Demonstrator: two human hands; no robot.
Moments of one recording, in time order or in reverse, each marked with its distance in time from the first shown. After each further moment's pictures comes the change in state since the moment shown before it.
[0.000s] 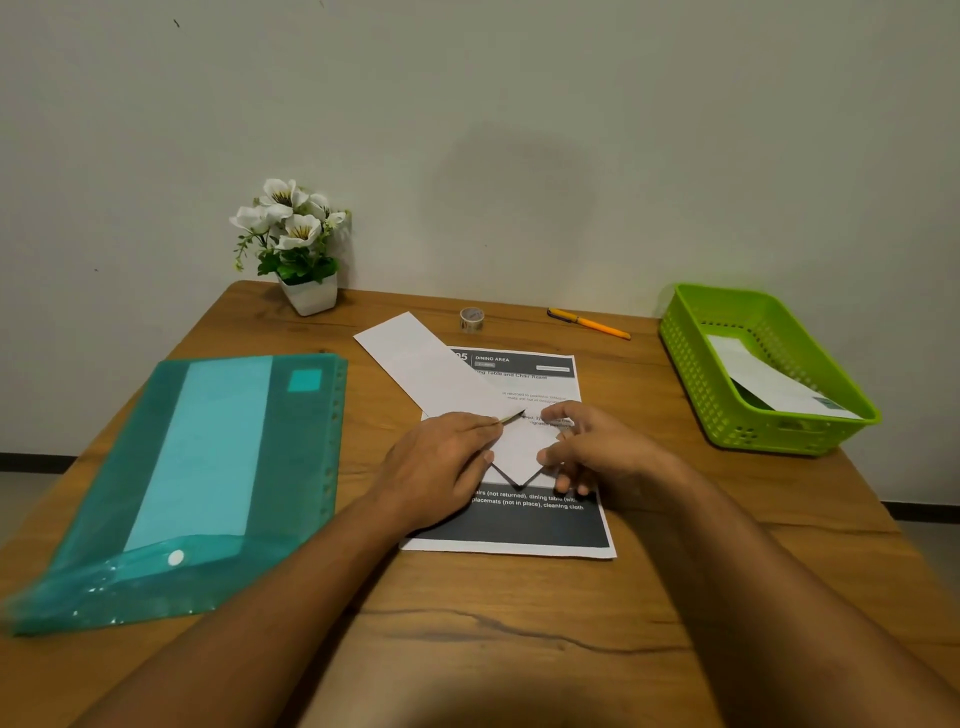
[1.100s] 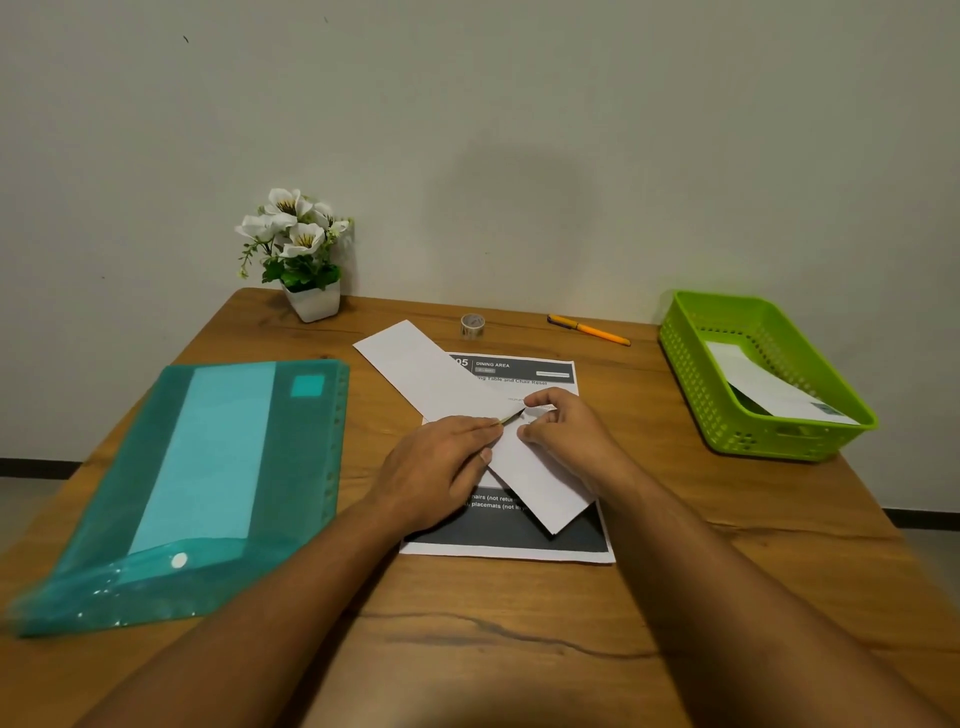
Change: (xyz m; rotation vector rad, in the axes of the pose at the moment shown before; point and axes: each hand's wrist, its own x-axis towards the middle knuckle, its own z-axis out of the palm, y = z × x) left_hand -0.001 0.000 -0.003 -0.042 -0.025 -0.062; right_hand 0.014 -0.011 0.030 -0.089 0.279 -0.190
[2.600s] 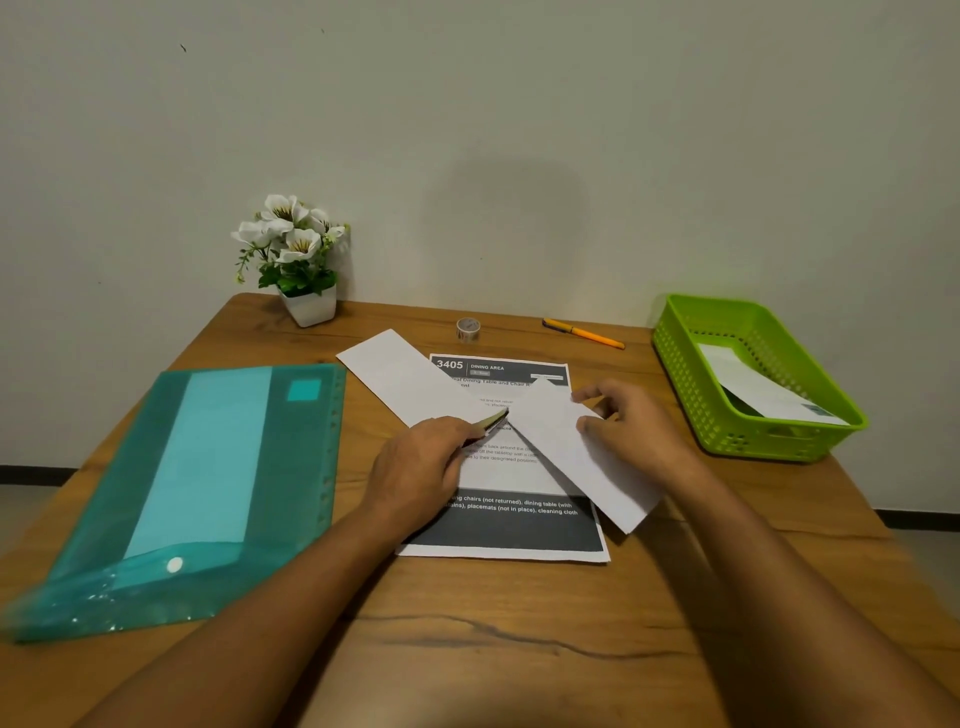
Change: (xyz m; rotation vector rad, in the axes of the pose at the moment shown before) left_hand -0.003 0.001 -0.003 -0.018 0.088 -0.121; right_hand -0.007 0.015 -0.069 -0.407 0.160 -0.243
